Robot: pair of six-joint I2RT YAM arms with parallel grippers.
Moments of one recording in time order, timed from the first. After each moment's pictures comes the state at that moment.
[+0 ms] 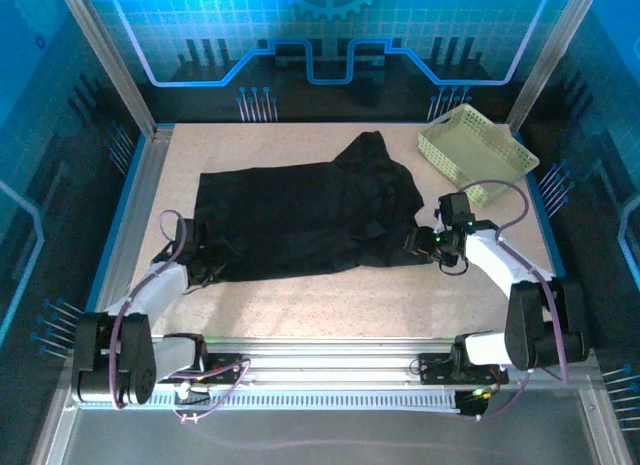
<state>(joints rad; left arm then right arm) 0.04 1.19 0.49 -0.37 0.10 -0.82 0.10 1.37 0.75 -0.57 -0.16 0.48</state>
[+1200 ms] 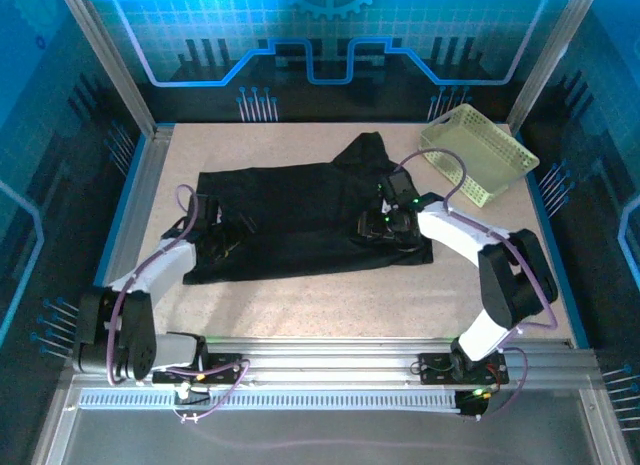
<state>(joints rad) -0.07 1.33 0.68 -0.34 0.18 -0.80 0.43 1.65 1.06 -0.54 -0.08 0.55</state>
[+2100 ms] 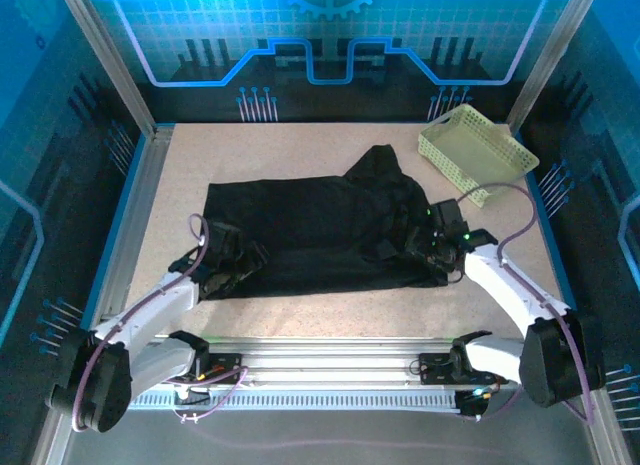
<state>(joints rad) -0.32 1.07 0.53 -0.43 0.02 -0.95 0.25 1.19 0.76 -0.65 0.08 0.73</state>
